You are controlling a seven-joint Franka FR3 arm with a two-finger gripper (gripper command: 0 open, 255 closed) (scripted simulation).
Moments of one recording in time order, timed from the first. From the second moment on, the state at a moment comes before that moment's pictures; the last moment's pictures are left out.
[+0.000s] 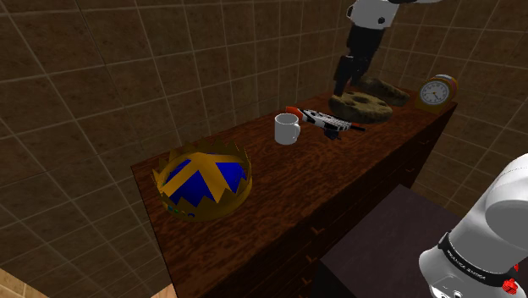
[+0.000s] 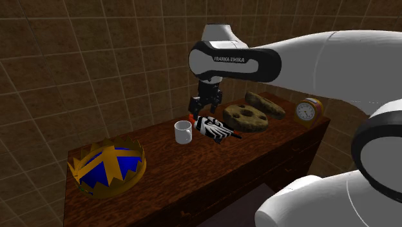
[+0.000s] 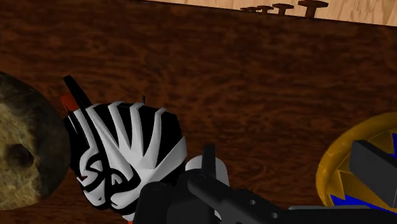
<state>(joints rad) -0.02 -0.55 0.05 -2.27 0.08 1.84 -0.14</state>
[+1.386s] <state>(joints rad) -0.01 0.23 0.10 -1.84 -0.03 2.15 -0.02</state>
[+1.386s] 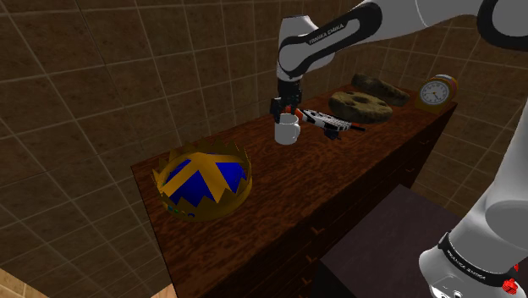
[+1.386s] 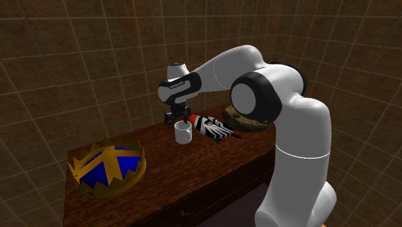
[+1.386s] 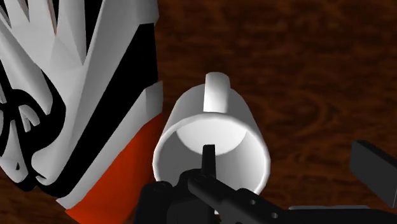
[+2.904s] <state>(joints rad) 0.00 0.41 0.10 -1.75 -0.05 2.22 0.00</state>
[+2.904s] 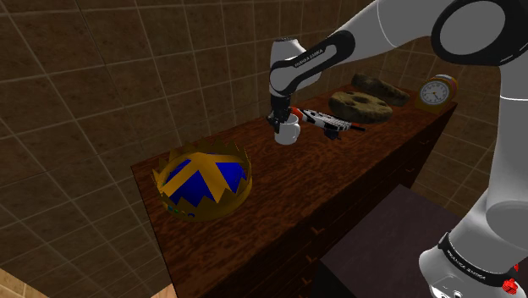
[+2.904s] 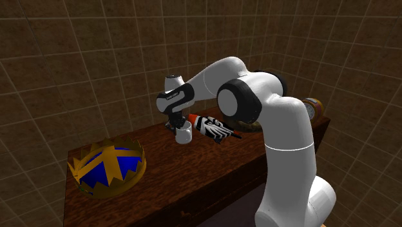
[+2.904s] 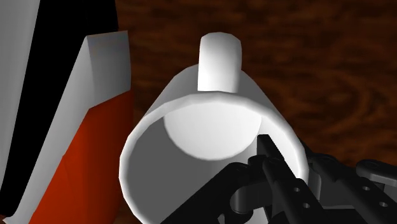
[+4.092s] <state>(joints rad) 0.00 0.34 0.10 -1.66 -0.05 2.07 -0.01</state>
